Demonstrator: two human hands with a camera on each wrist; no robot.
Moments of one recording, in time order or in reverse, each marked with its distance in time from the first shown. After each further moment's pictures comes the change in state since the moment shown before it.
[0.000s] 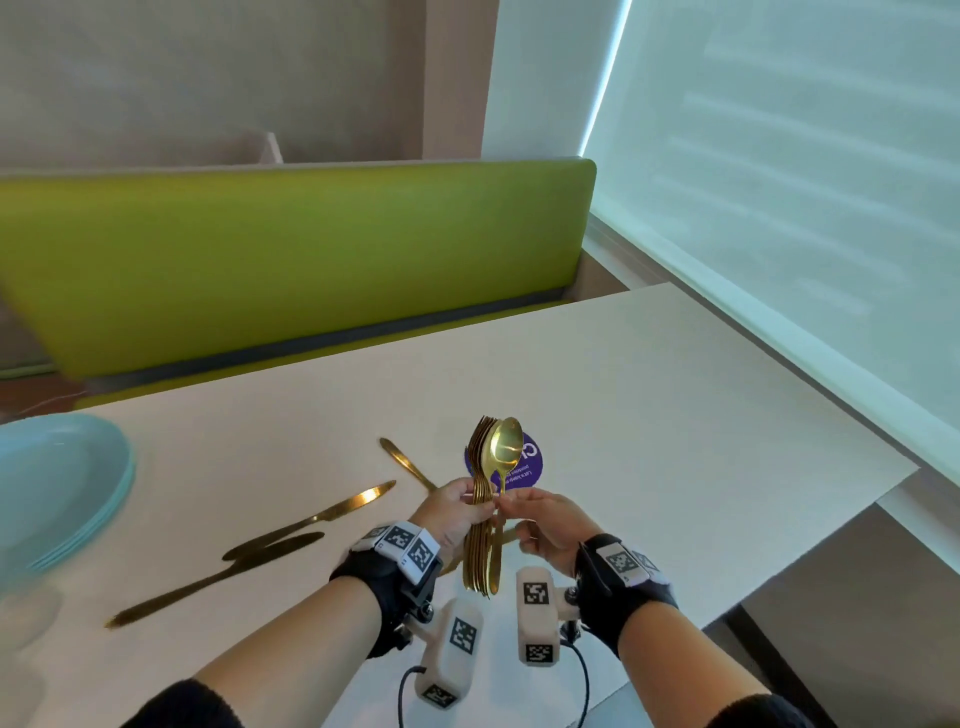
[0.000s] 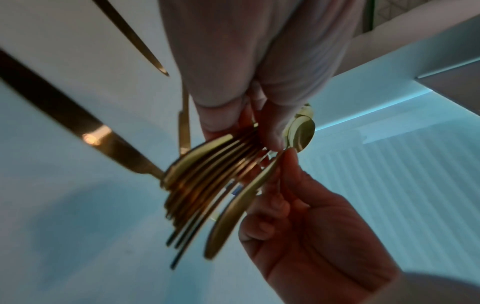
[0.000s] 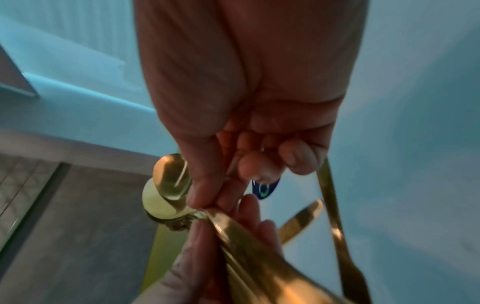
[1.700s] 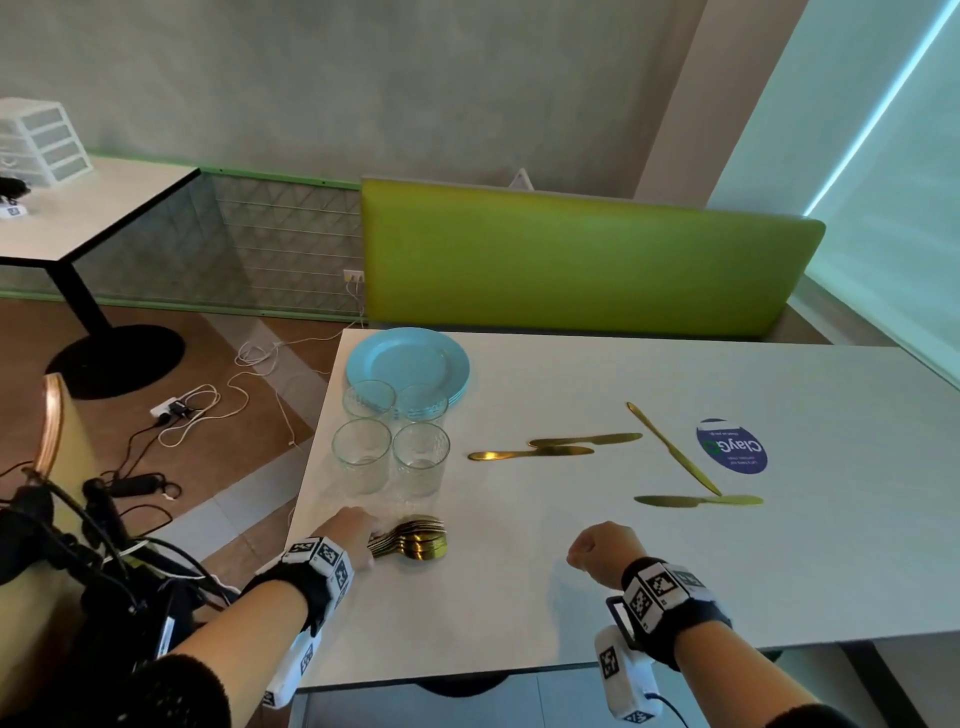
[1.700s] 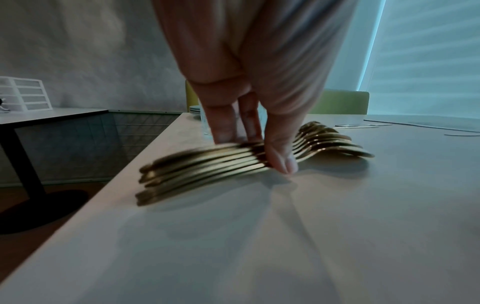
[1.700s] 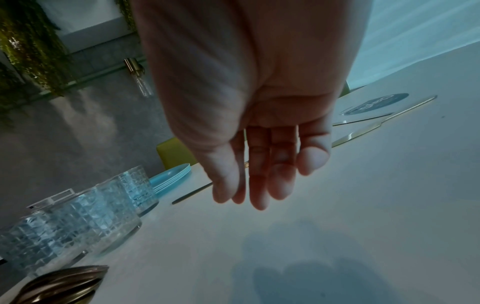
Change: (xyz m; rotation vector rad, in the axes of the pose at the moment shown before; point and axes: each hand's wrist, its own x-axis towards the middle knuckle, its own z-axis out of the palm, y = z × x) left_hand -0.260 -0.157 -0.378 1.261 0.366 -0.146; right_hand -0.102 0.119 0.254 -1.404 0.050 -0.193
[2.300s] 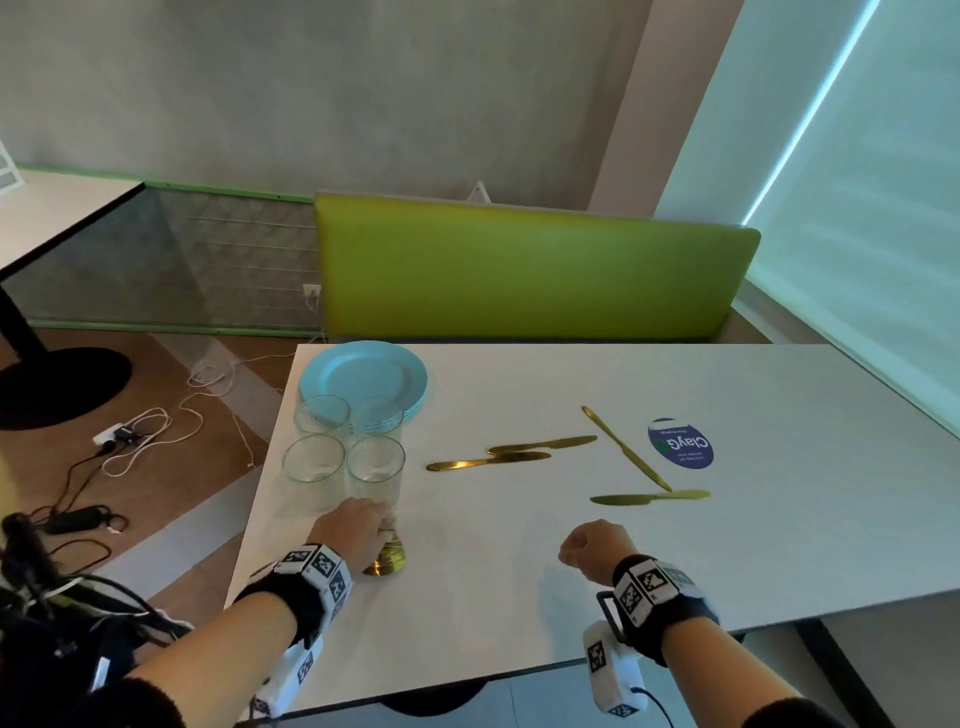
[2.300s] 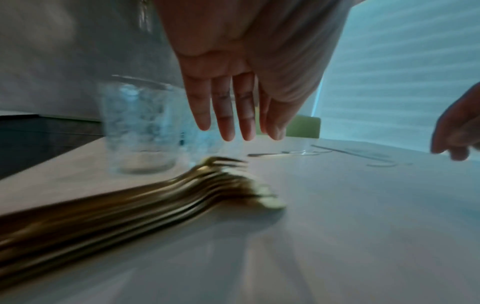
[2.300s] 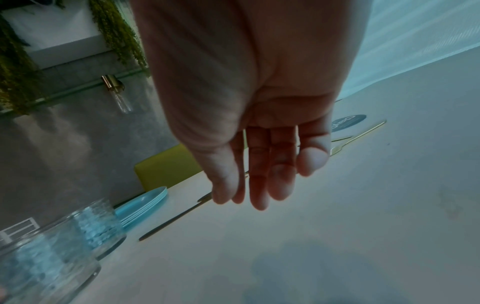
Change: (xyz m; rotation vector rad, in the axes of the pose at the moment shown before) left_hand -0.003 0.058 -0.012 -0.010 0.220 0.145; right_hand -0.006 0.034 -0.021 0.067 0.044 0.056
